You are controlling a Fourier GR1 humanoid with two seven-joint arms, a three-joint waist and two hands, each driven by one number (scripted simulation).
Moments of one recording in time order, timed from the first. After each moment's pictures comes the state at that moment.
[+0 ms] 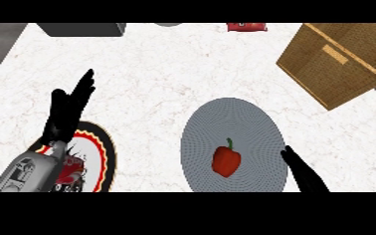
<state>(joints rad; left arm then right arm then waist) -0.22 0.48 -0.27 -1.37 0.22 0.27 0.18 0.39 -0.47 0.57 -2.34 0.66 -0.12 0.61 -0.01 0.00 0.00</state>
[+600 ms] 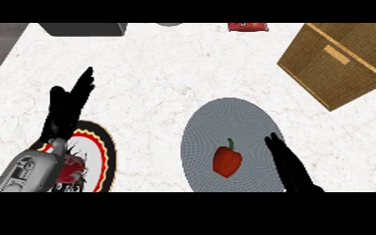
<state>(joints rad) -0.23 0.43 -0.21 -1.37 0.16 0.21 0.20 0.27 -0.35 0.63 -2.23 0.80 -0.14 0.67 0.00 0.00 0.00</state>
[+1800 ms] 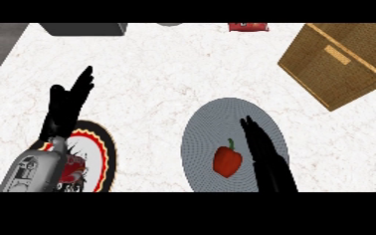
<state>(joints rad) -0.22 0.32 -0.06 -1.37 0.01 0.09 0.22 0.15 -0.16 0.56 -1.86 0.86 -0.19 0.49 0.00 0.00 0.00</state>
